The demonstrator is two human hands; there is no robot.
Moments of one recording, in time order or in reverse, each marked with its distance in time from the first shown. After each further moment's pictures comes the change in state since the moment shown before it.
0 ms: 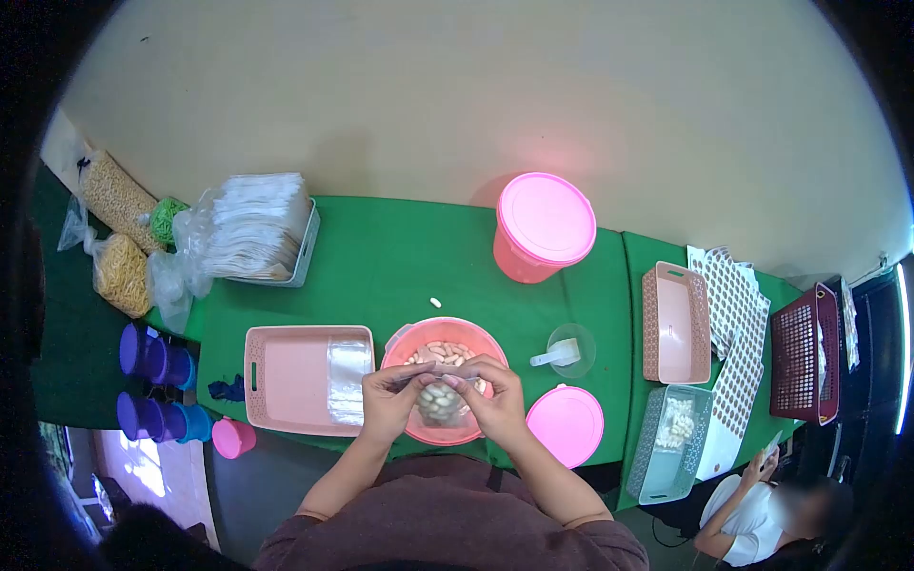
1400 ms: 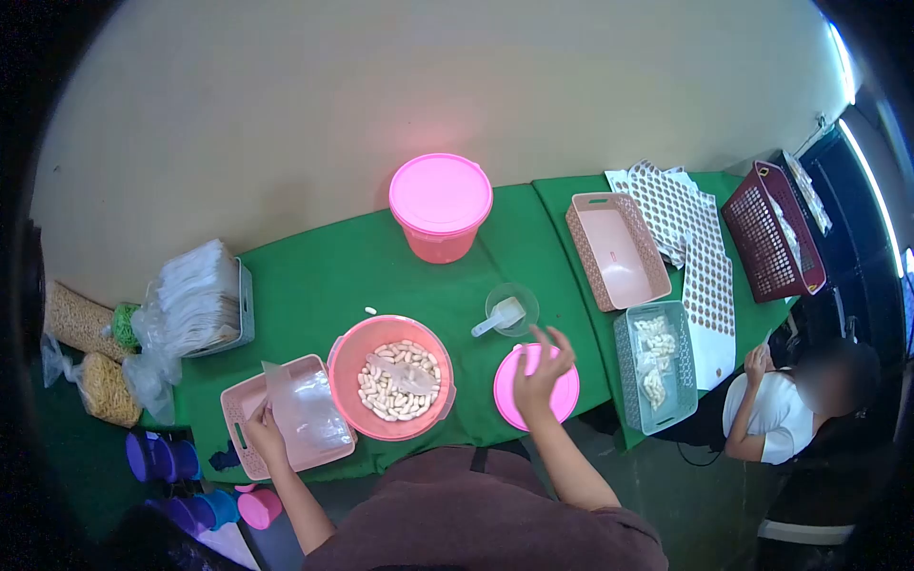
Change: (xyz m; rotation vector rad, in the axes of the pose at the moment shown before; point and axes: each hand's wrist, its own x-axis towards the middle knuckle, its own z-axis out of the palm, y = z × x) left_hand -0.004 -0.047 -0.199 1.067 0.505 0.079; right_hand -0.091 0.078 -0.100 -1.094 0.895 -0.028
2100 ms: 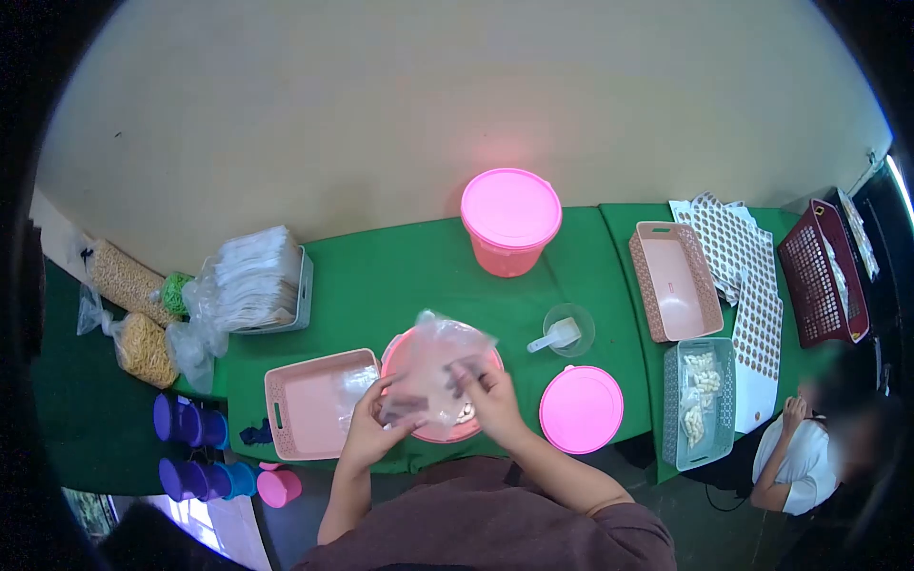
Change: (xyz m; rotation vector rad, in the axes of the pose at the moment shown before) left_hand -0.064 0.177 0.000 -0.788 -0.809 -0.009; right_hand 0.005 -0.136 0.004 1.305 -0.914 0.313
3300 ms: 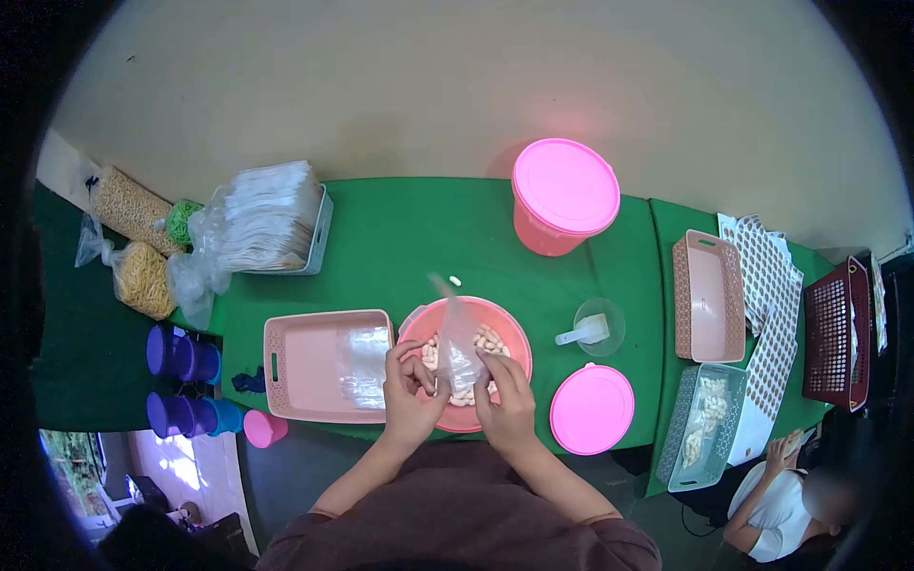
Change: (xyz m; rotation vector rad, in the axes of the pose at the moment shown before) left_hand 0.030 -0.034 0.037 0.126 0.358 0.210; right_hand 0.003 0.014 0.017 -0.796 0.238 -0.446
